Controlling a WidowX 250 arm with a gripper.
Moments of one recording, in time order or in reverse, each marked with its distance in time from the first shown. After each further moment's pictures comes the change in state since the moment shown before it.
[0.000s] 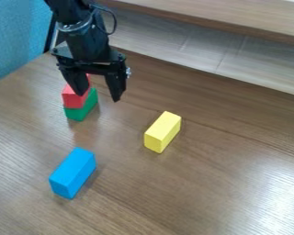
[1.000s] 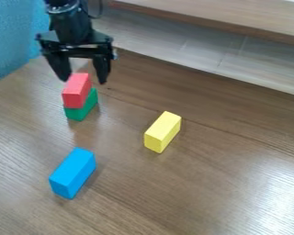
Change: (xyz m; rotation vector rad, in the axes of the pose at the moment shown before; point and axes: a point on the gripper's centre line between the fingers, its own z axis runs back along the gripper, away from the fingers) arm 0.016 0.034 0.008 0.091 0.017 0.169
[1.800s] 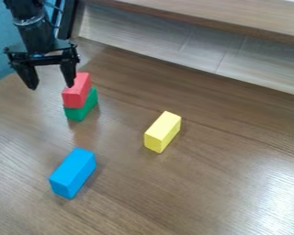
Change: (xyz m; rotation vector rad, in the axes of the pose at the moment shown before) arm 0.010 0.062 -0.029 0.029 0.049 0.206
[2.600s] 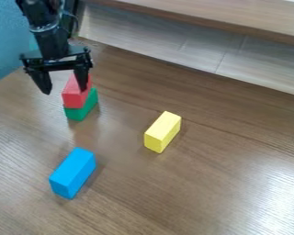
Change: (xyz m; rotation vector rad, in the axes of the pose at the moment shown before) arm 0.001 -0.017 -0.014 -0.014 0.010 0.009
